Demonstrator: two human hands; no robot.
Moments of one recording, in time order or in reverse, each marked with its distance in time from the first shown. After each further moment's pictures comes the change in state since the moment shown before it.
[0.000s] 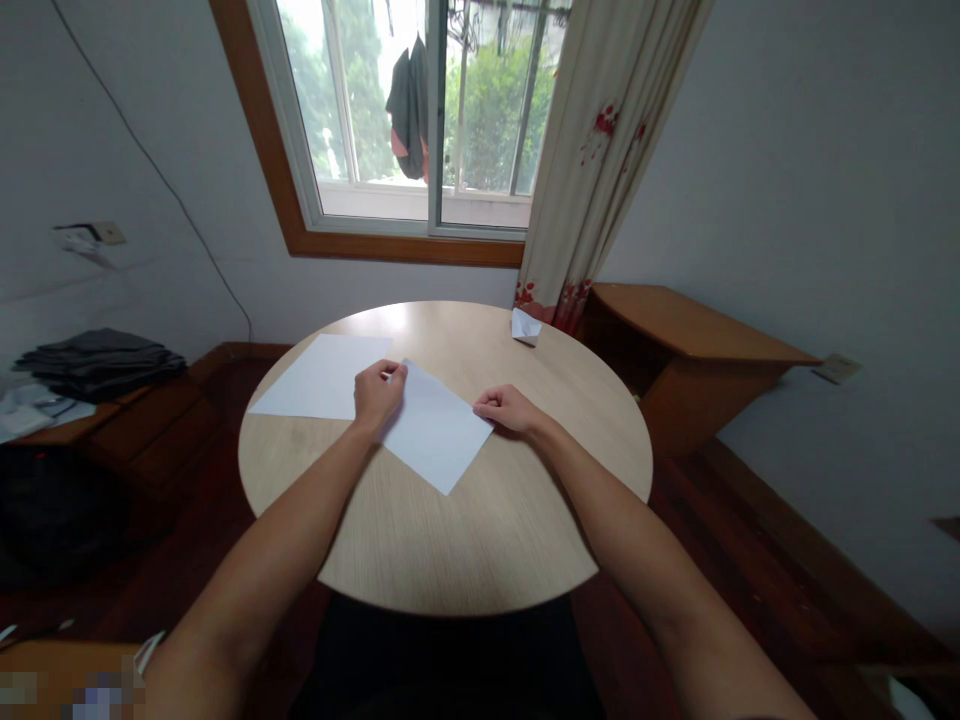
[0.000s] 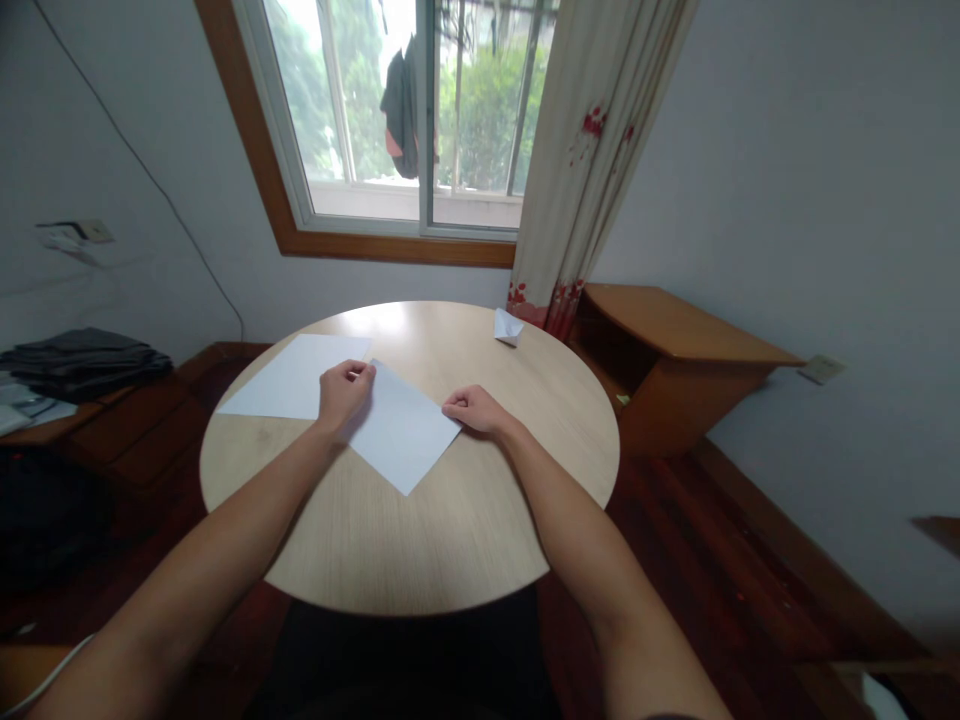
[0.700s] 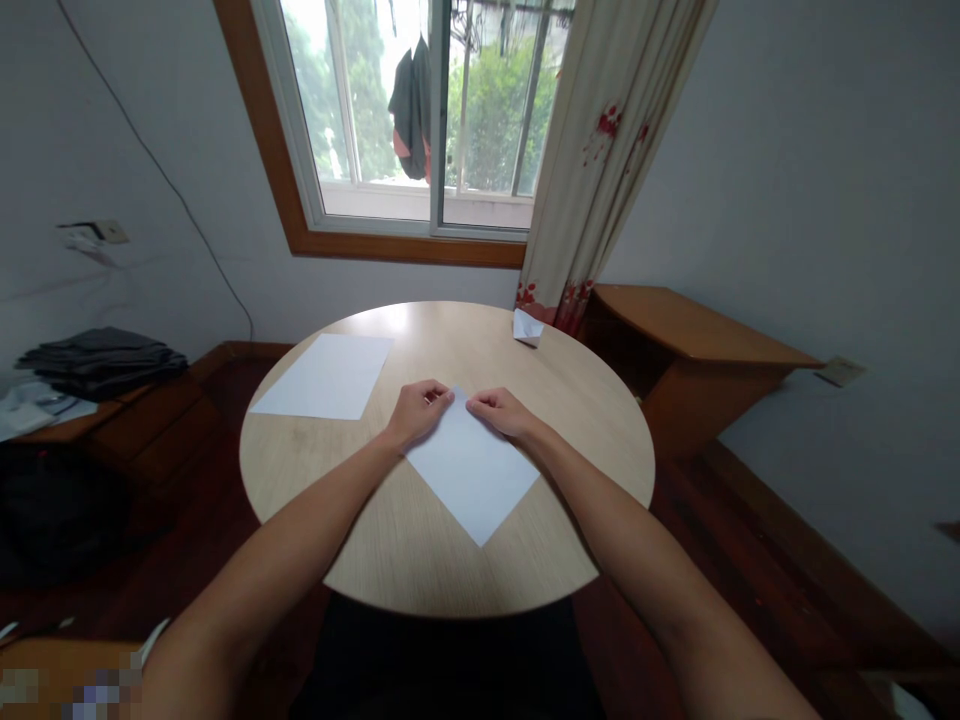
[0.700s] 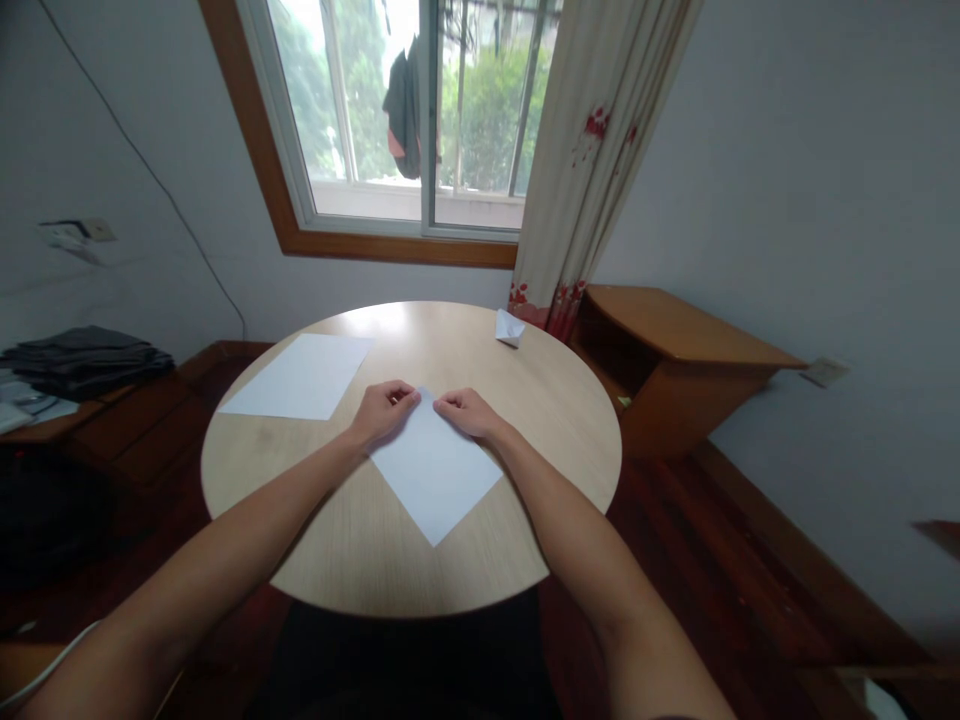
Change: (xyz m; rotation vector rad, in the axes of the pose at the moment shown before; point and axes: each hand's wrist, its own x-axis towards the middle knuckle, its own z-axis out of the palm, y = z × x) left_hand -0.031 0.018 0.028 -0.240 -0.388 0.203; right_hand 0.003 -0.011 0.016 -0.071 0.026 -0.066
